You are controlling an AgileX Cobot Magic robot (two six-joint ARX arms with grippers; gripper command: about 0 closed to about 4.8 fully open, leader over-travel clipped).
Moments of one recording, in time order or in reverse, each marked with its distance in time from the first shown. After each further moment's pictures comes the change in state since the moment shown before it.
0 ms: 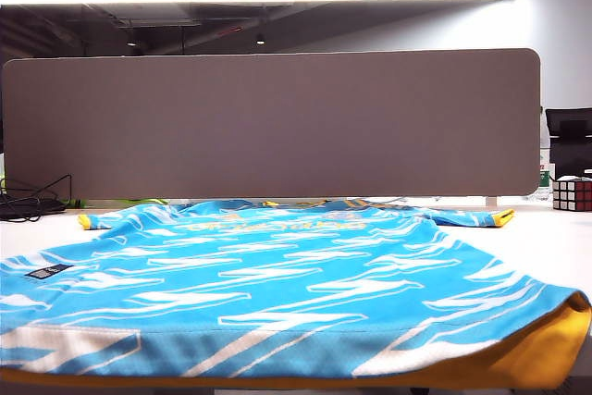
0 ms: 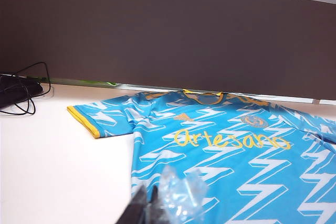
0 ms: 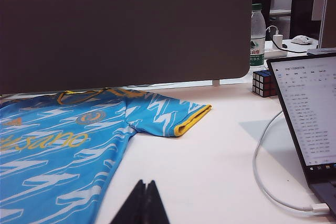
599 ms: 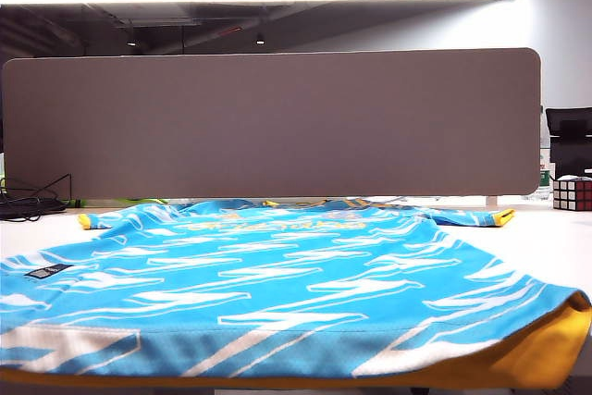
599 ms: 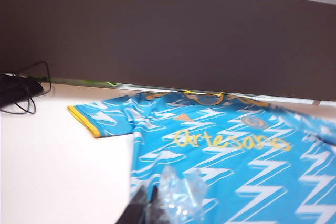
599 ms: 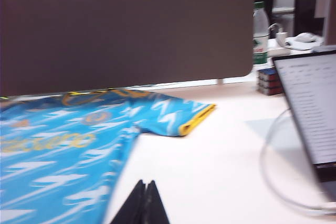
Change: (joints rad) left arm 0.000 0.000 0.000 0.001 -0.003 -0.032; right arm 0.000 0.000 0.000 0.000 -0.019 0.029
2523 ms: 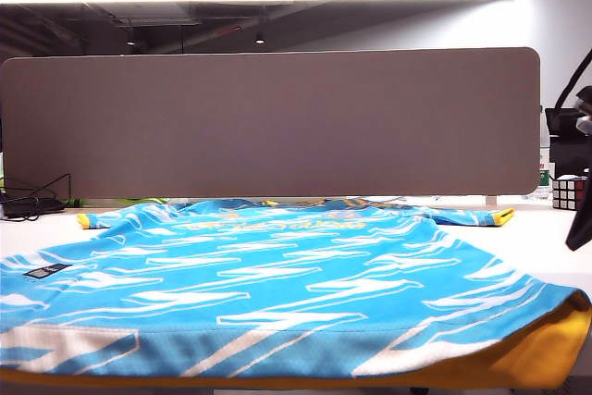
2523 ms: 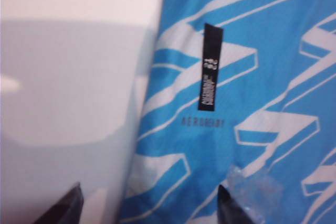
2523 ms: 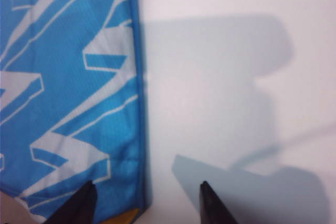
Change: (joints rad) left arm 0.186 1.300 0.695 -0.695 0.282 0.094; right arm 0.000 1.232 0.589 -0.591 -0.444 0.047
